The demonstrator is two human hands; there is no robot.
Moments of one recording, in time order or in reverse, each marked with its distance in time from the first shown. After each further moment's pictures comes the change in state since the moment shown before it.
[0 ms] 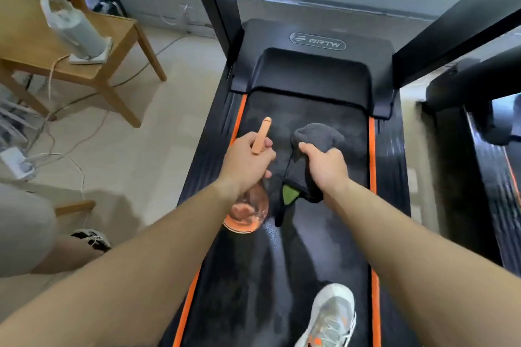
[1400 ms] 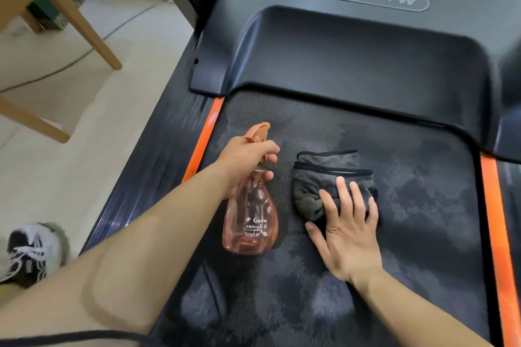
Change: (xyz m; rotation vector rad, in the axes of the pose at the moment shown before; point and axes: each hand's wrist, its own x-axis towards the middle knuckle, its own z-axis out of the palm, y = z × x) left_hand 0.431 -0.170 0.118 -0.278 -0.101 -0.309; right_hand 0.447 0.218 0.090 -1.209 0.082 -0.843
